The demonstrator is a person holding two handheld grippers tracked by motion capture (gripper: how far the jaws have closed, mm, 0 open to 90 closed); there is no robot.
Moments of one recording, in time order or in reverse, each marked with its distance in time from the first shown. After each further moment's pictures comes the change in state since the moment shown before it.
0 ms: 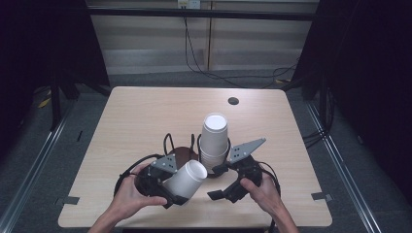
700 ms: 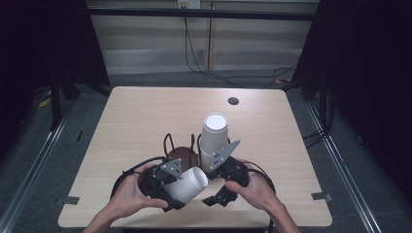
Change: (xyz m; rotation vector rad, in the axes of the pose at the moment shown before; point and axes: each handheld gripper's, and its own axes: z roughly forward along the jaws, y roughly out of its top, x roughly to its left) left arm -0.005 0.007 0.007 0.163 0.006 0.060; right arm -0.002 0.011 0.034 0.272 -0.016 -0.082
